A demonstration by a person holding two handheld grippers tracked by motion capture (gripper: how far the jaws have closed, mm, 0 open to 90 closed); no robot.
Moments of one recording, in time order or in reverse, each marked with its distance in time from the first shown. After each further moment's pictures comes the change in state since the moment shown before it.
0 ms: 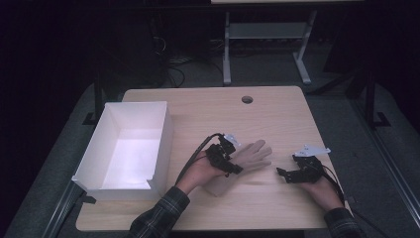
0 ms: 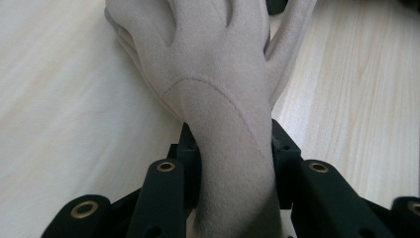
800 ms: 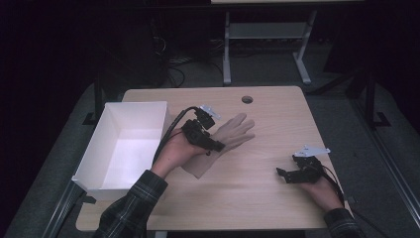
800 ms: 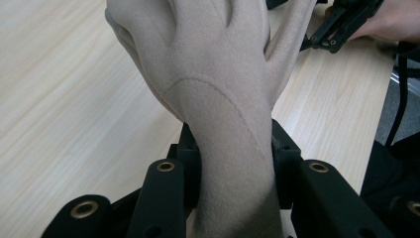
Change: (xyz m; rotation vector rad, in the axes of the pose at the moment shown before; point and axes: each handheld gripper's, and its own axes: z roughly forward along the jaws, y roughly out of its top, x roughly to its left) left arm 0.007 0.020 -0.109 -0.025 0.100 -0.074; right arm 0.001 0.000 0.000 0.003 0.000 0.001
